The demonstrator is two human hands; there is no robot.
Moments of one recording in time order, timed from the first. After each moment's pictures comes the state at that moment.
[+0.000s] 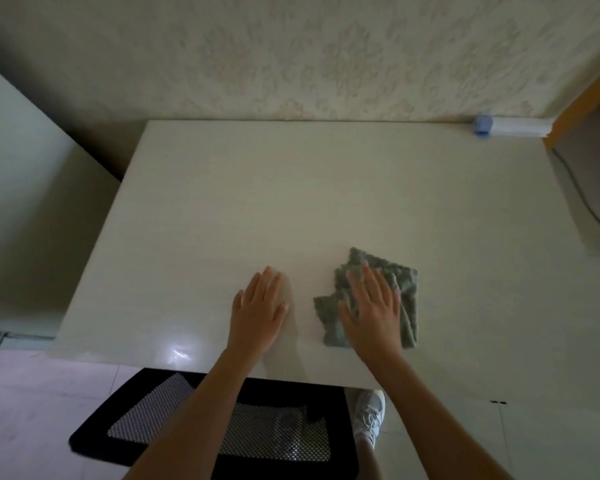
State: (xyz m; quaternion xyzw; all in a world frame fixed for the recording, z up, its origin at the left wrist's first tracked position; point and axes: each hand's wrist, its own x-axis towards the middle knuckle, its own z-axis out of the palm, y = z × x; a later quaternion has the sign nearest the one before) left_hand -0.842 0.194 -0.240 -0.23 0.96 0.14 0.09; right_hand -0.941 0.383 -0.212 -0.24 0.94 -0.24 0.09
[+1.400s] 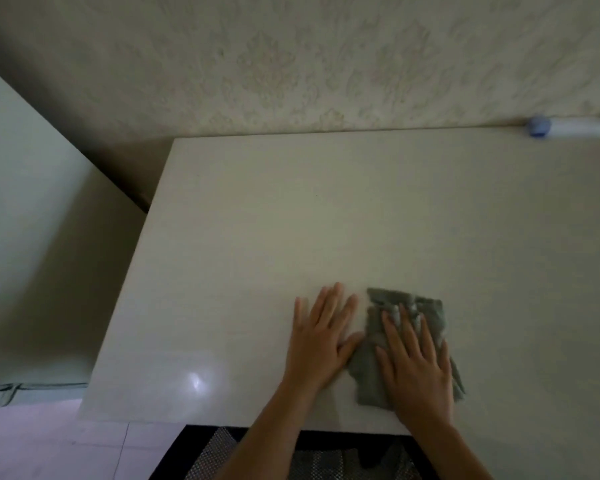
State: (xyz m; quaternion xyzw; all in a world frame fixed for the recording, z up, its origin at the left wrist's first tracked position) left_hand -0.847 0.150 -0.275 -0.08 0.98 0.14 0.05; right_hand -0.884 0.329 -0.267 -0.21 0.97 -0.09 0.06
